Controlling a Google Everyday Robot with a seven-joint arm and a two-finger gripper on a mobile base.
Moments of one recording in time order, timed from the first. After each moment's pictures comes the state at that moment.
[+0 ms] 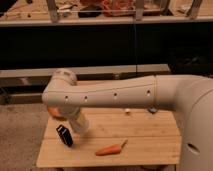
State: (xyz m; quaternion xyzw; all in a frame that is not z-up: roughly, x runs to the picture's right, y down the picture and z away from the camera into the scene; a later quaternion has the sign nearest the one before) arm -0.144 0.137 0.664 -0.23 -0.17 -0.47 0.84
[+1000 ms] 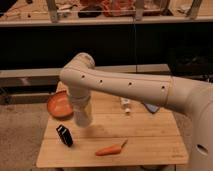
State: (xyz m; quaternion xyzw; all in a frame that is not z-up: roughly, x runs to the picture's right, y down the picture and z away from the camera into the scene) arm -0.123 0.100 0.663 -0.25 -0.22 -0.45 0.83
